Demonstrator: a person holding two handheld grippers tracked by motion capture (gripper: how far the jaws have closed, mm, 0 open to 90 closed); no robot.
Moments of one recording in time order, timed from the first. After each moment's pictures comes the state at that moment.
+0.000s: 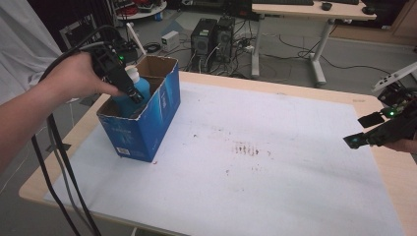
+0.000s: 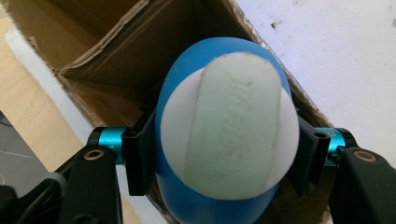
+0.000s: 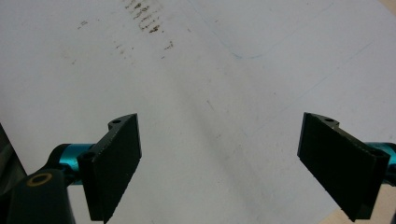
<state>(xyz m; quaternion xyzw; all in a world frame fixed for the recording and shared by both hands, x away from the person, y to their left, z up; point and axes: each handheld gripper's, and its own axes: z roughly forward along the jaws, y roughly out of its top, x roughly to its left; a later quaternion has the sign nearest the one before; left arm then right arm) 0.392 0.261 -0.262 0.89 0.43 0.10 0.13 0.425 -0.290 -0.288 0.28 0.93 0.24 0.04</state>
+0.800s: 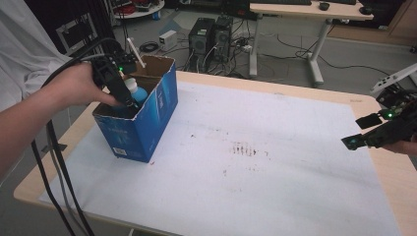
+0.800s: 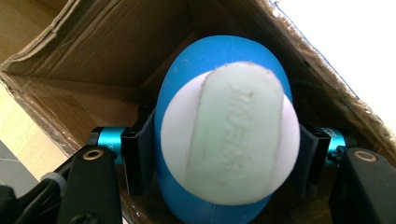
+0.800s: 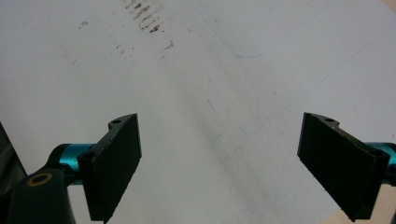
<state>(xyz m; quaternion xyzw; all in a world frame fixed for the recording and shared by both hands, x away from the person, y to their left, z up) 0.394 0.263 -0.285 0.90 0.41 0.09 0.12 0.425 -0.293 -0.290 0.29 0.93 0.24 0.04</state>
